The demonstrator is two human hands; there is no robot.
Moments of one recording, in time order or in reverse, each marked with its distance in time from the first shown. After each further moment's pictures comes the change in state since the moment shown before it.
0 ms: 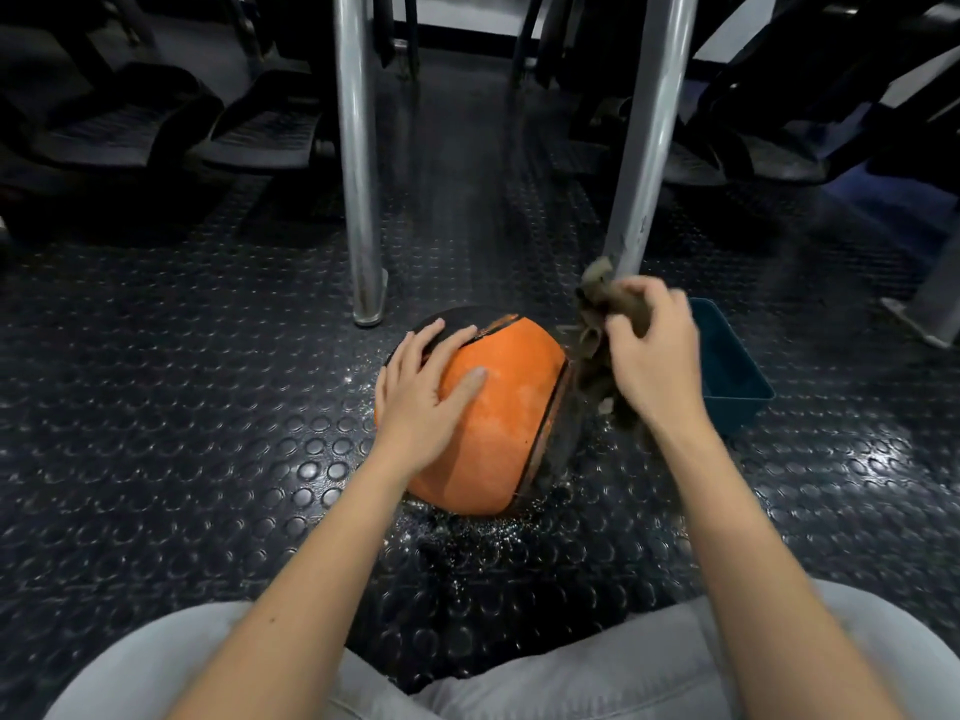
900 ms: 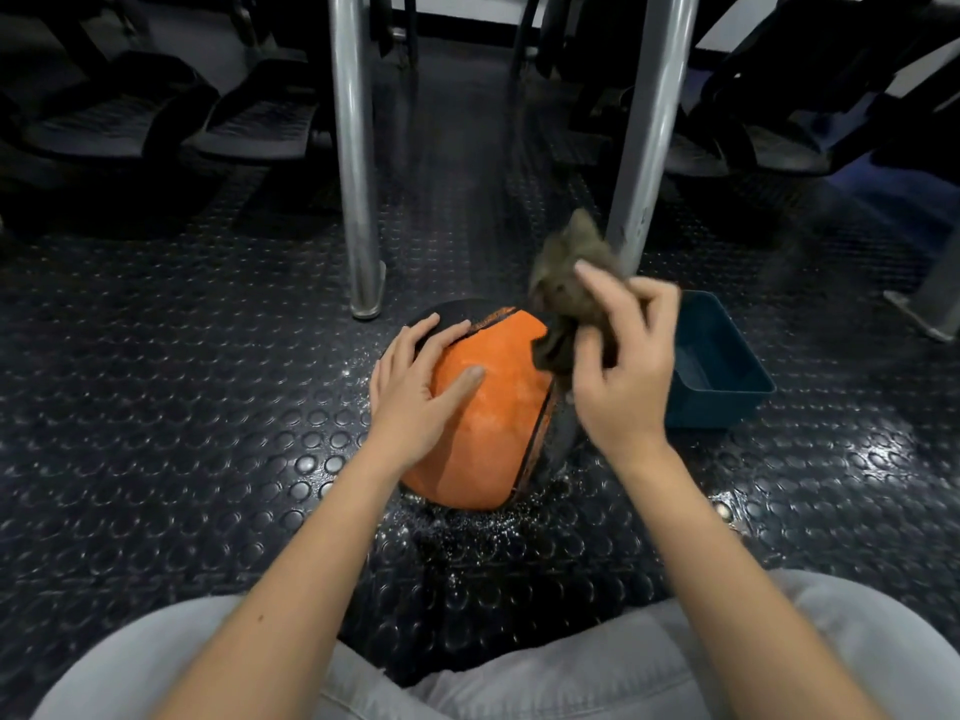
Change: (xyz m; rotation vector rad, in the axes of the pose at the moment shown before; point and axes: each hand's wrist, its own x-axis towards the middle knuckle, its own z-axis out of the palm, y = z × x) left_hand -0.002 0.001 -0.005 -0.054 -0.026 -0.003; right_hand -0.033 -0.001 0.021 0.009 0.153 -0.467
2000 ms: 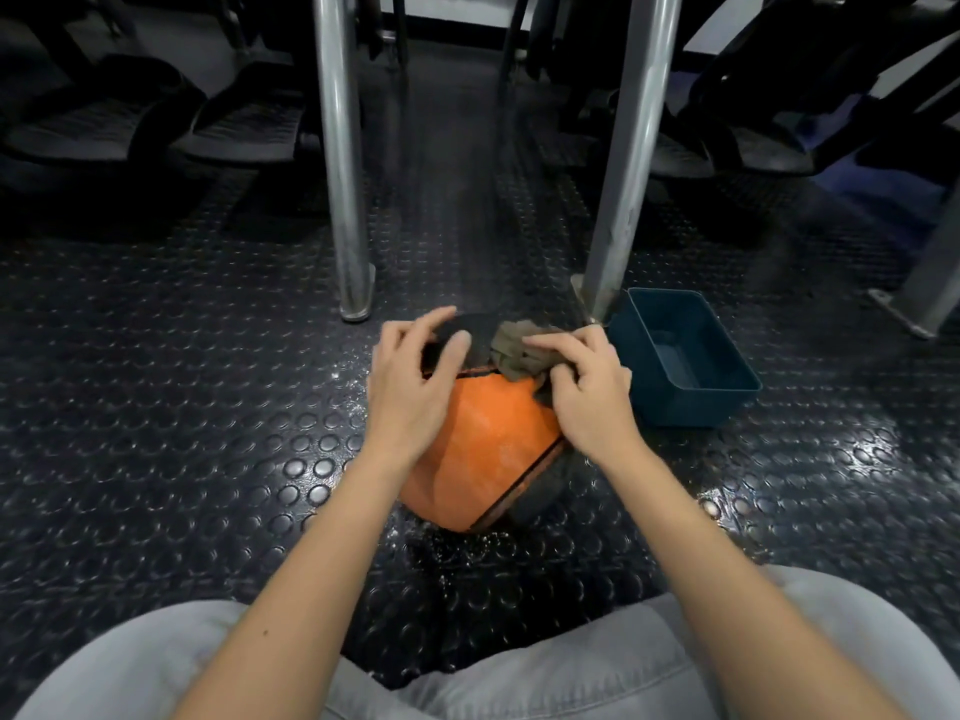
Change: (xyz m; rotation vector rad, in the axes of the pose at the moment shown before) left_hand 0.003 0.027 0.005 -0.131 0.188 -0.034; right_hand -0.003 0.014 0.001 0.022 -0.409 0.358
